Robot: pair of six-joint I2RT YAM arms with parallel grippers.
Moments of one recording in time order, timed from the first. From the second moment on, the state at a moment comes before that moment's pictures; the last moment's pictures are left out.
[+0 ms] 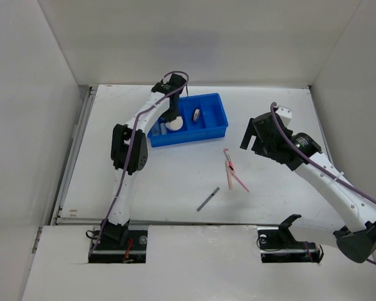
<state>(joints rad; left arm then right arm) -0.42 2.32 2.21 -1.03 -0.31 -0.49 0.60 1.16 1.26 -0.97 0.49 0.76</state>
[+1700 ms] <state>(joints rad) -0.48 1.45 1.63 -1.07 -0.32 -0.47 0.91 1.64 1.00 -0.65 0.05 0.90</state>
